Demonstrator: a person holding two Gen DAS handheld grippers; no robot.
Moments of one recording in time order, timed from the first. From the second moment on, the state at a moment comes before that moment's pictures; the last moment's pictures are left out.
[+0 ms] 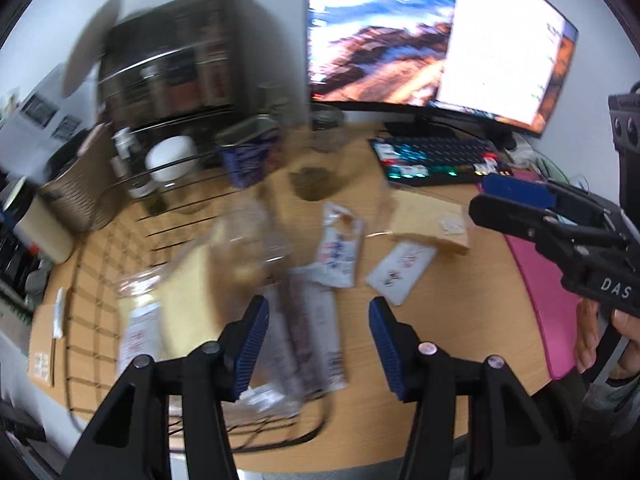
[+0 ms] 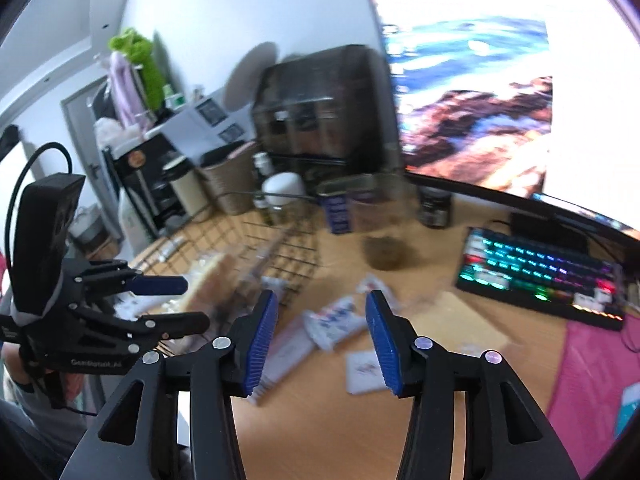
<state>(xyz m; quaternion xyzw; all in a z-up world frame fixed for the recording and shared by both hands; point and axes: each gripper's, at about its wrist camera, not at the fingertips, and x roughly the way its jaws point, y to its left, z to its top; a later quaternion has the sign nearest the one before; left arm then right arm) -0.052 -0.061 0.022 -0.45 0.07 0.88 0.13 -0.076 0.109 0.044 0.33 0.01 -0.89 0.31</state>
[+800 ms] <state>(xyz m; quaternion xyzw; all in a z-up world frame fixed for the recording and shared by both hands) -0.162 0.032 -0.076 -0.51 0.17 0.84 -0.01 -0.125 0.196 -0.026 0.38 -0.05 -0.86 0.32</state>
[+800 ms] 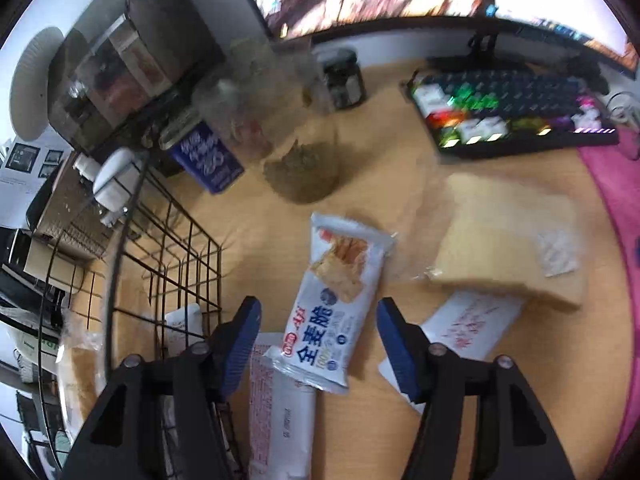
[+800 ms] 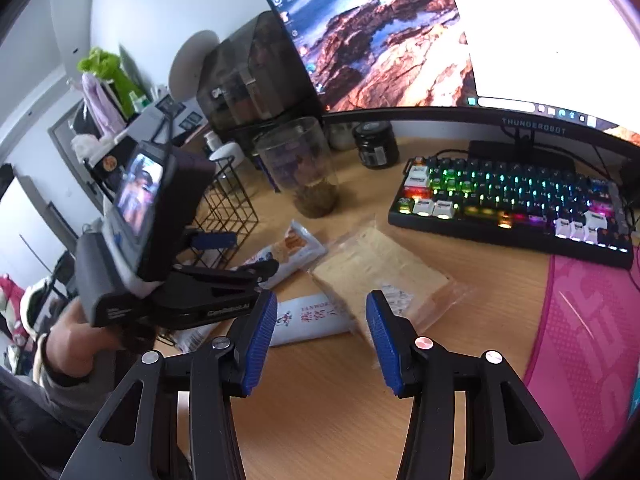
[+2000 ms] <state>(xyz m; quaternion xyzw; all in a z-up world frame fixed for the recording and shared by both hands) -0.135 0.005 -0.085 -0.54 0.06 0.83 0.09 -0.159 0.151 -0.034 0.39 0.13 -0.85 0.33</state>
